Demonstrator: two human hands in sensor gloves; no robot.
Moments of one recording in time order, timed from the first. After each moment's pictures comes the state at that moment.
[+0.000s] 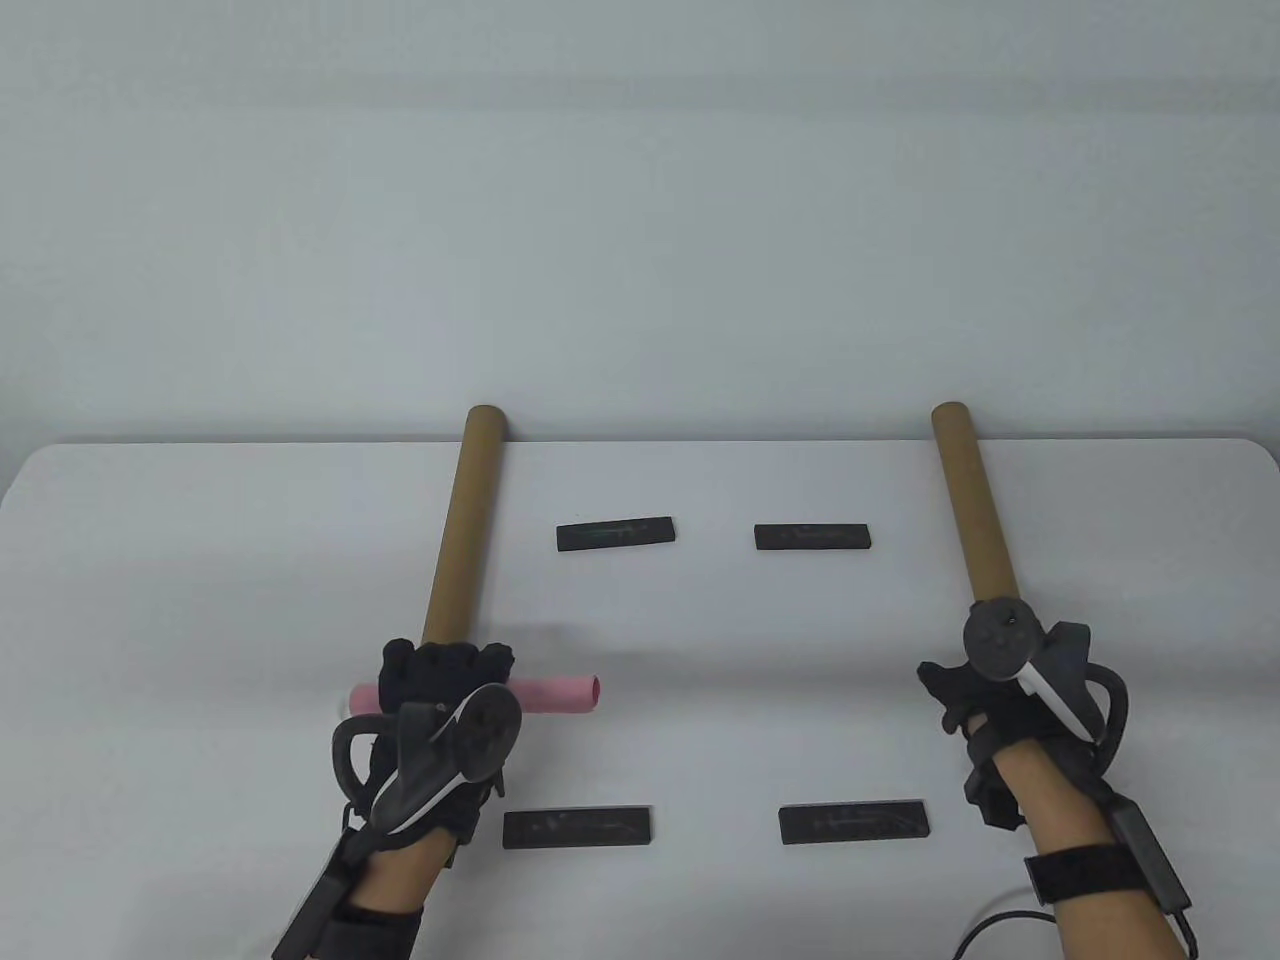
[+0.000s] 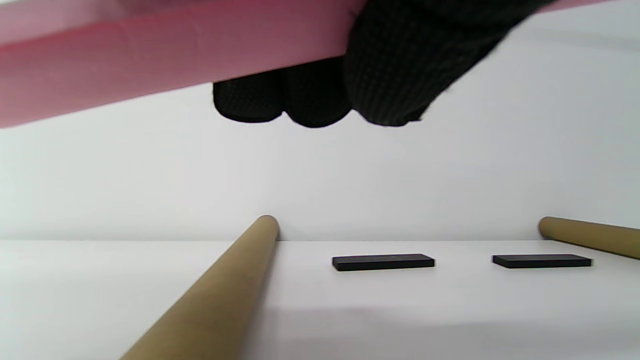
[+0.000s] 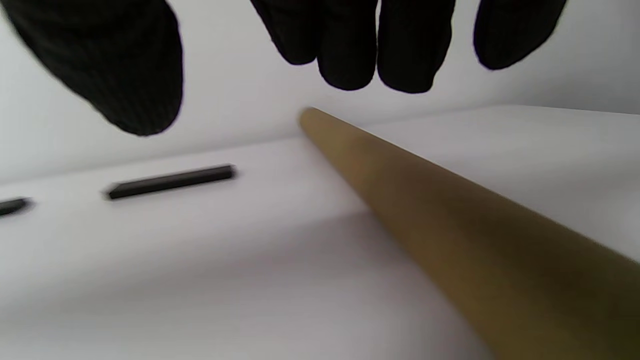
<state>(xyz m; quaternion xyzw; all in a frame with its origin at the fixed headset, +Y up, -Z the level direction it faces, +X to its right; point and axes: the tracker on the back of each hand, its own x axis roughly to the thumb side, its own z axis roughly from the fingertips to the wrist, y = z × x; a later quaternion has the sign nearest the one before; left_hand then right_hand) -0.182 -0.659 -0.321 0.12 -0.03 0.00 0.99 0.317 -0.689 -0.396 -0.15 0.04 0.99 0.06</state>
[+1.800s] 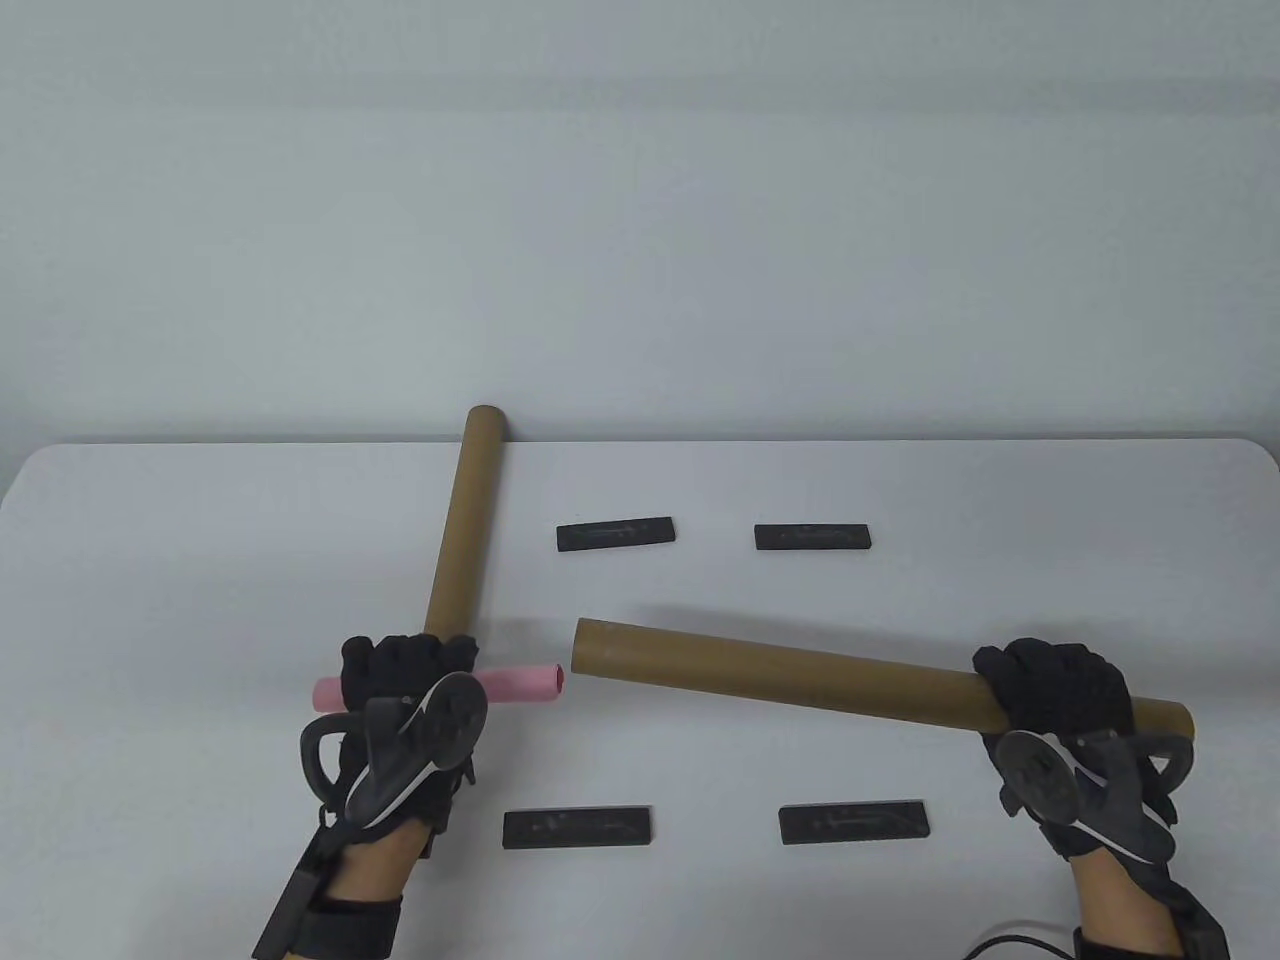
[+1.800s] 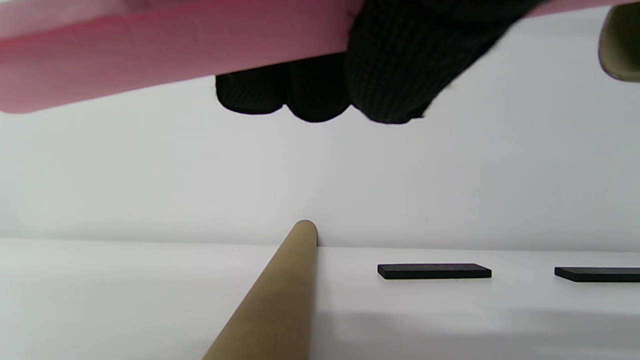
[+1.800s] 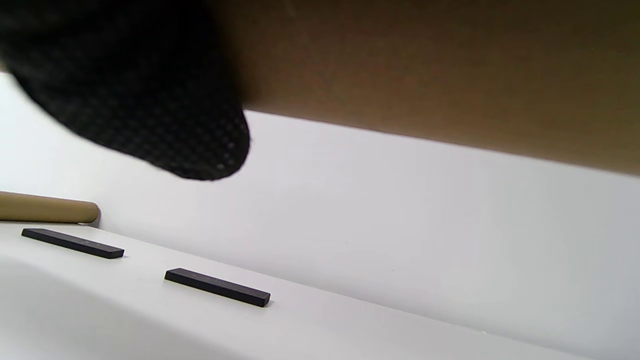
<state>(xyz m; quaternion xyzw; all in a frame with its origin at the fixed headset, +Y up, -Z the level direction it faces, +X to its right) -0.204 -0.659 -0.324 0.14 0.01 0.00 0.99 0.308 -0.660 -0.301 0.08 -0.23 0.97 -0.08</state>
